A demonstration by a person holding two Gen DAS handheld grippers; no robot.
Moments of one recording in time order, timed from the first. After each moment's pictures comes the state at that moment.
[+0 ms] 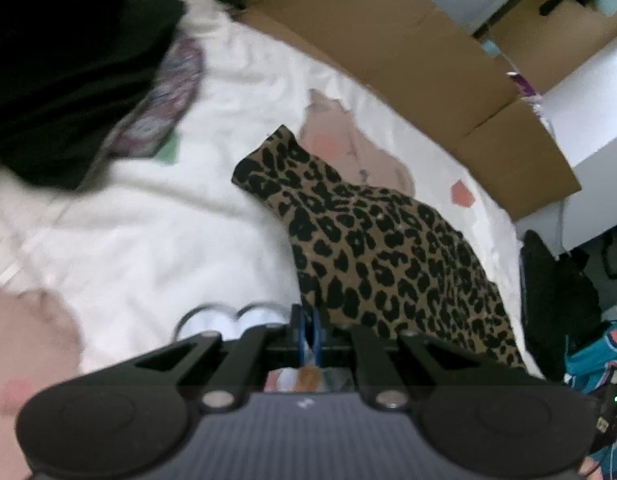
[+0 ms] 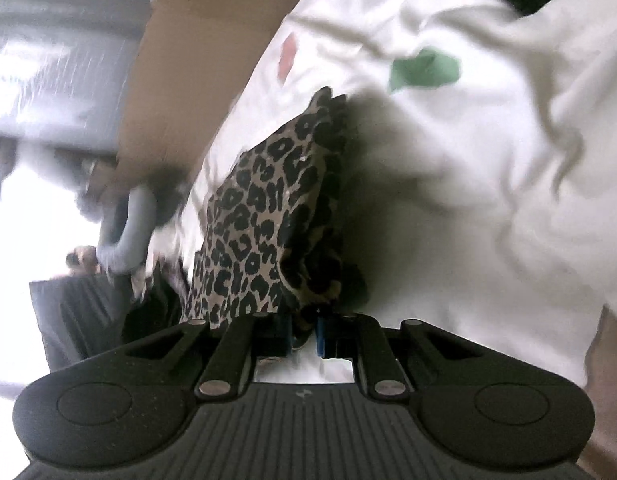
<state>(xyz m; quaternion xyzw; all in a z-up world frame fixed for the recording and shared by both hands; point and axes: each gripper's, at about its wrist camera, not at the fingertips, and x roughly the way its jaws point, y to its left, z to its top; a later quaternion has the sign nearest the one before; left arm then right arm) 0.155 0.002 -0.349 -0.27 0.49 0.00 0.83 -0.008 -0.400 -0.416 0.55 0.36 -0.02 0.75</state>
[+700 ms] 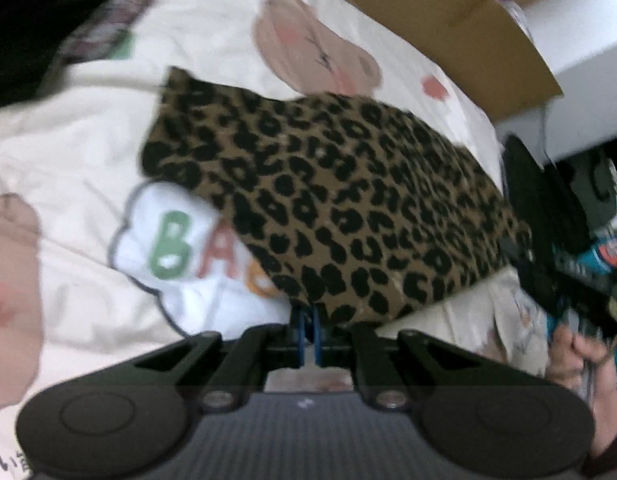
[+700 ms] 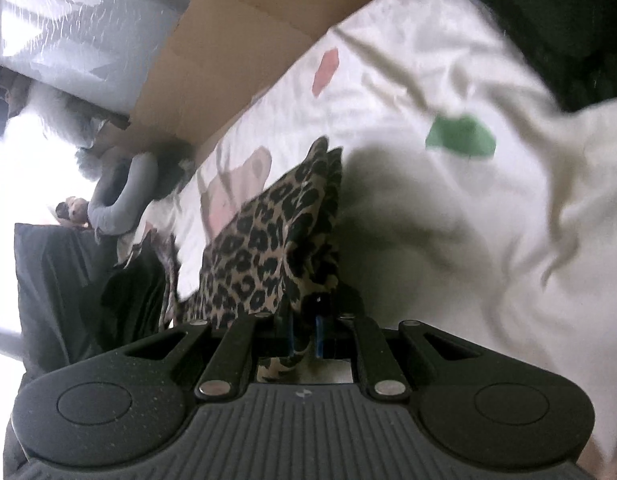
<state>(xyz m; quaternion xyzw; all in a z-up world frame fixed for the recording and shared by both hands) 0.135 -0.045 -0.361 -0.24 0.59 -0.09 0.77 -0.002 -0.423 -0.377 0.47 0.37 -0.02 0.80</state>
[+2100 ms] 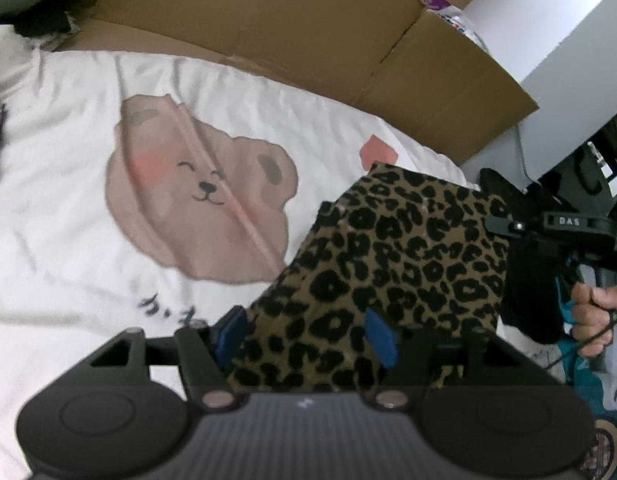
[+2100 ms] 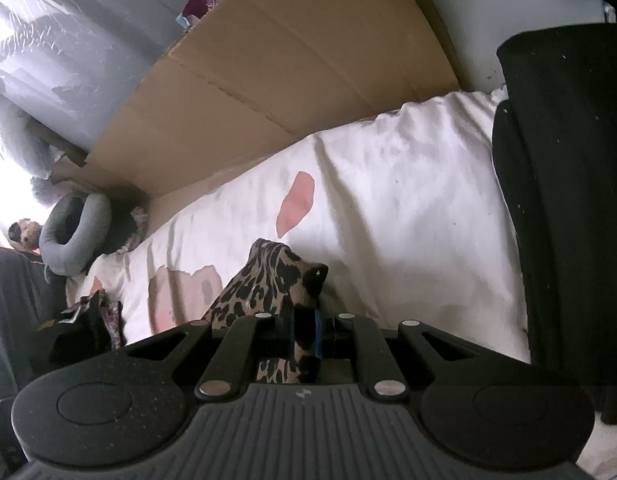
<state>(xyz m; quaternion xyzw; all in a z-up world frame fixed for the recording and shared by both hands) 0.256 -0.069 -0.357 -0.17 0.50 -0.13 0.84 0.115 -0.528 -0.349 0.38 0.39 -0.06 0.83</state>
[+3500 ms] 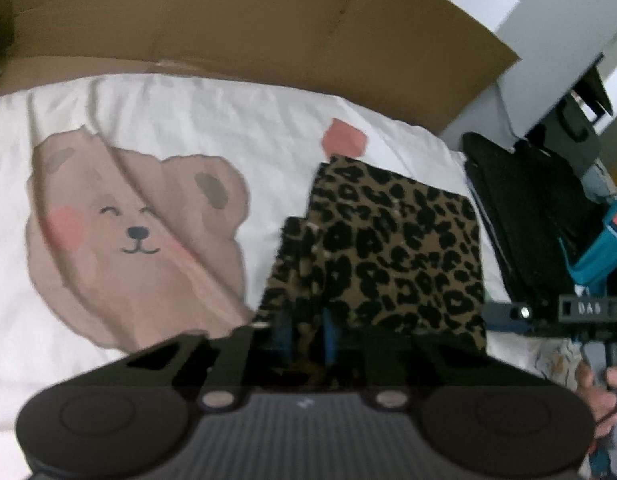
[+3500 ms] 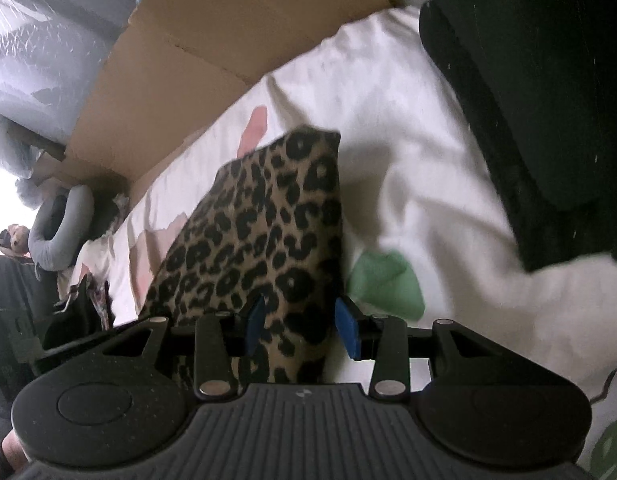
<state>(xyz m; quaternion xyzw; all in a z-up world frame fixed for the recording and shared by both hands) 0.302 -0.110 -0.375 -0.10 0.51 -0.19 0.83 0.055 -0.490 -0.399 0.44 0.41 -0.09 0.80</state>
